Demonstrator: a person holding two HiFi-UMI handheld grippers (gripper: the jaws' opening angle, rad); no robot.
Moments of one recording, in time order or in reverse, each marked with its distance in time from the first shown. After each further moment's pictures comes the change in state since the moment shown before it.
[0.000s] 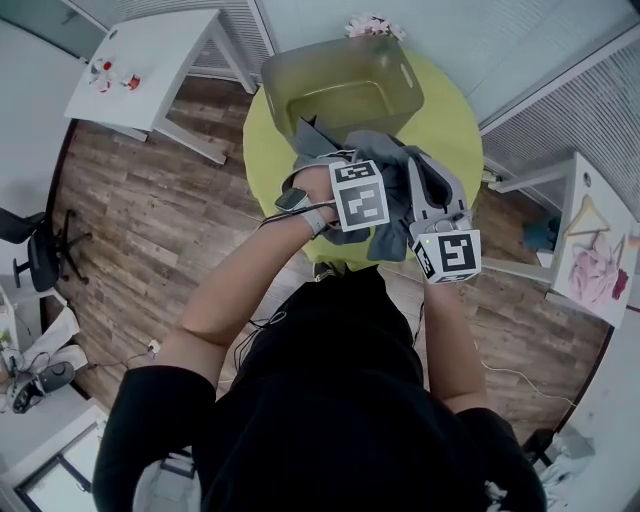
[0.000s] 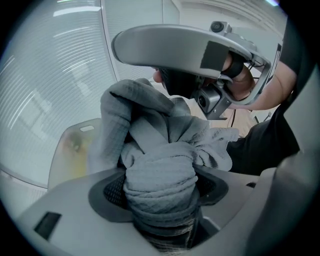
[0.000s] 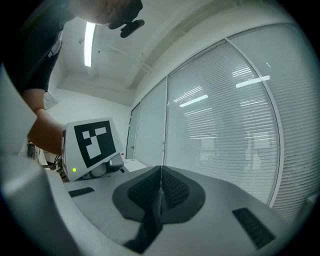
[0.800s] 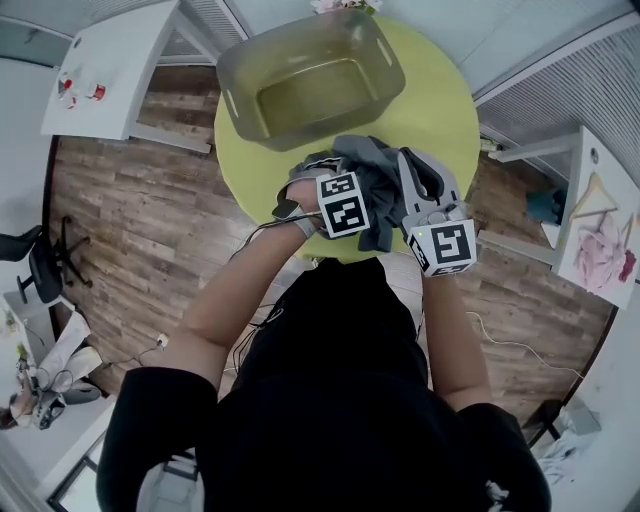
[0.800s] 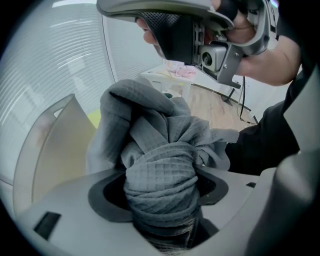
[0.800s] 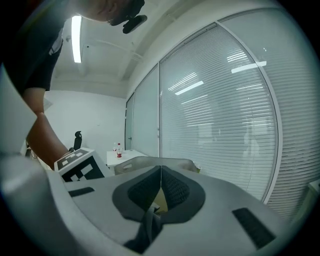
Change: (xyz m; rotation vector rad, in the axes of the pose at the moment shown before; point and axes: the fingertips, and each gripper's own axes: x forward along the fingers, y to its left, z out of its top) left arm 0.119 0.012 -0.010 0.005 0.009 -0.039; right arm 0.014 -0.047 -0.074 0.071 0.126 0.000
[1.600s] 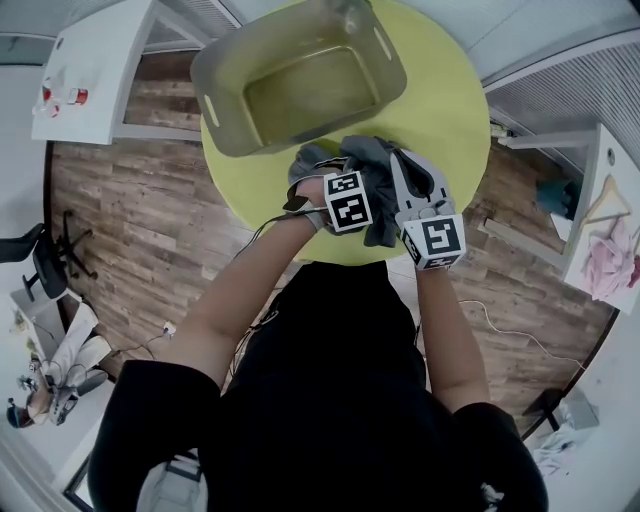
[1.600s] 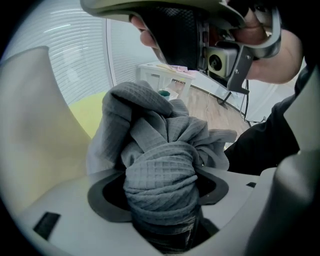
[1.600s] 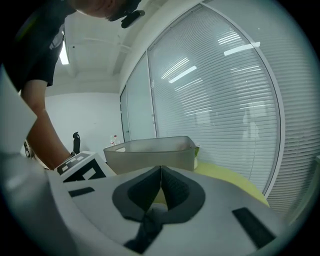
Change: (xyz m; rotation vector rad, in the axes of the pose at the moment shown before) left arm 0.089 0.020 0.001 -0.019 -0.001 -0.104; right arm 0.042 -0.030 -0.090 0.111 0.105 0.013
